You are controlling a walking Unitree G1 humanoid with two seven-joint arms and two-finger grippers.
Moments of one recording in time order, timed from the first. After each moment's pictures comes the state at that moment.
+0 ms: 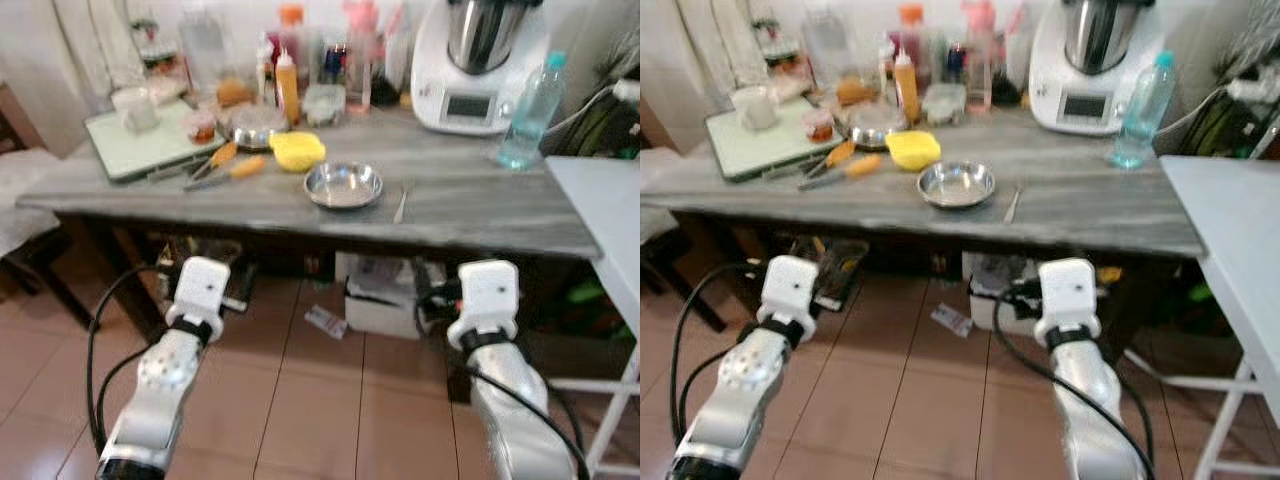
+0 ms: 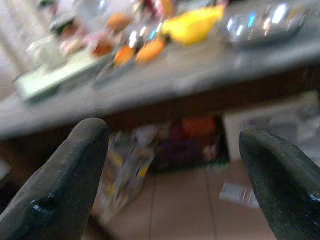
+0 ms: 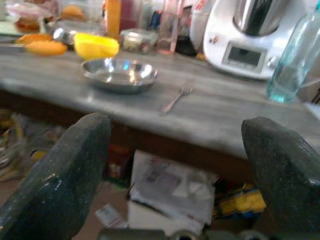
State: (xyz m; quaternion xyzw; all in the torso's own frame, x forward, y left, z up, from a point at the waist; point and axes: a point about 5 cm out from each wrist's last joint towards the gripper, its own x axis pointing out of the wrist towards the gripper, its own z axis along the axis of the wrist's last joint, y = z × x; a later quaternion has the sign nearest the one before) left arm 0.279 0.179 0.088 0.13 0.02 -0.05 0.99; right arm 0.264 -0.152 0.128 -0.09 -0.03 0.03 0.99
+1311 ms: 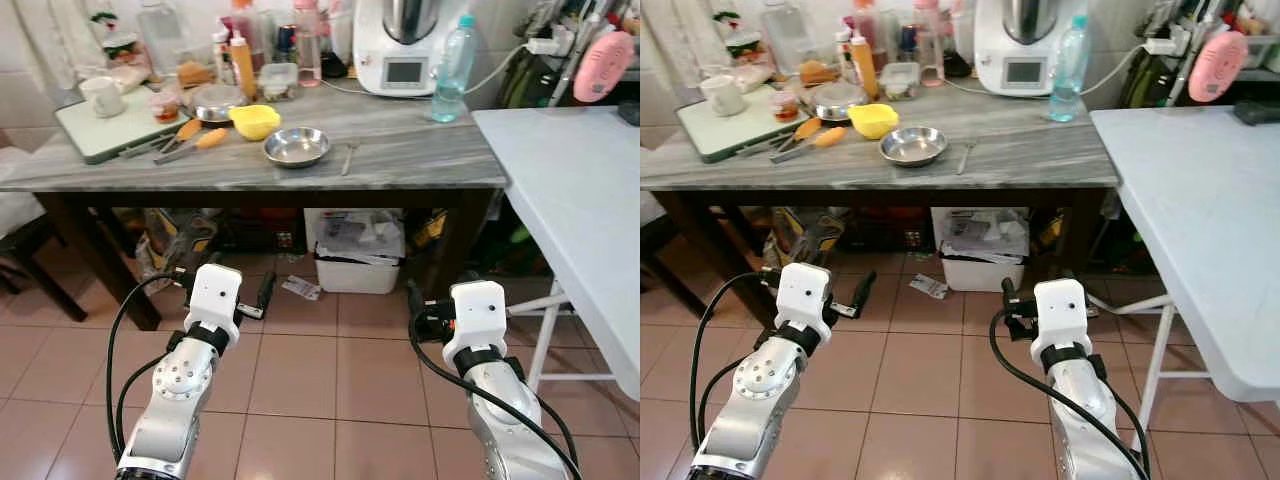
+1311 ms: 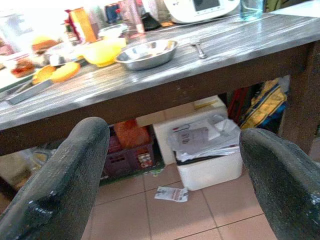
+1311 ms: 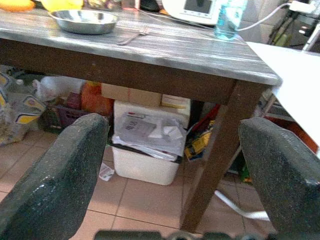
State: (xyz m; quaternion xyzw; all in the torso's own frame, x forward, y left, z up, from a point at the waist) left arm 0.280 0.145 0.098 0.09 -0.01 -0.12 0.99; right arm 0.254 -0.154 0.106 -0.08 0.01 0.04 1.00
